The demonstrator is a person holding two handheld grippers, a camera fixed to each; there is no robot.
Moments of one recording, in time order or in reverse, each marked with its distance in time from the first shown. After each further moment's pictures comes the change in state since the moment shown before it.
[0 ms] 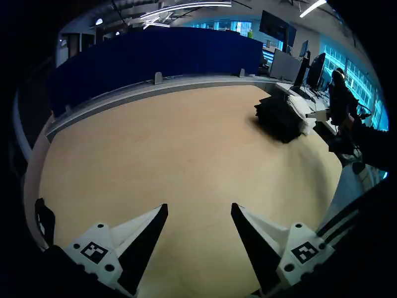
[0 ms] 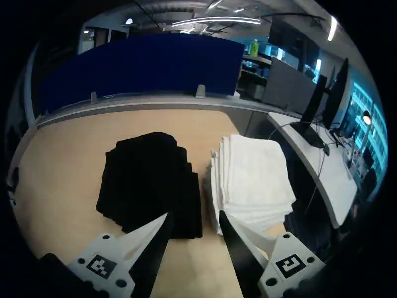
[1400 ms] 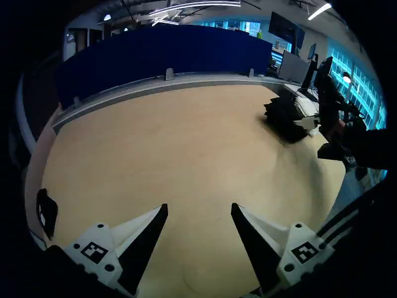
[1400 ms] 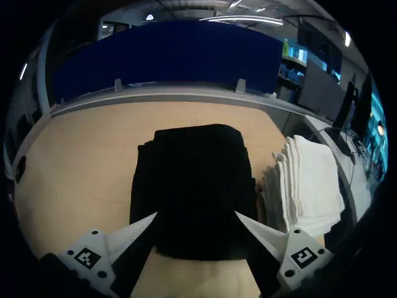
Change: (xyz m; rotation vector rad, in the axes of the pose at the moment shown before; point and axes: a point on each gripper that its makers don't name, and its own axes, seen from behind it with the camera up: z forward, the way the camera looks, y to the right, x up) left arm -0.015 -0.018 -0.013 0.046 -0.014 -0.042; right arm -0.015 -0.088 0.065 0.139 -0.028 -0.068
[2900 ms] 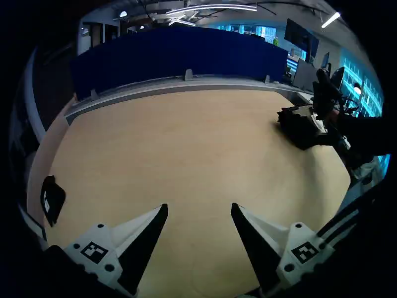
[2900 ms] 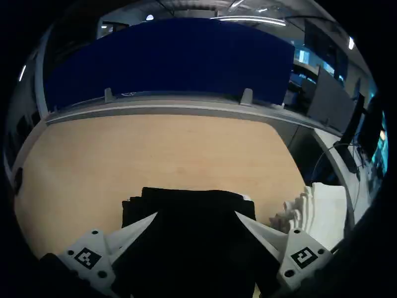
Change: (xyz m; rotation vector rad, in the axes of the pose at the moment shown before) left arm -0.006 -0.026 -0.017 0.079 0.013 -0.073; right arm 0.089 0.007 0.059 0.008 0.020 -0.004
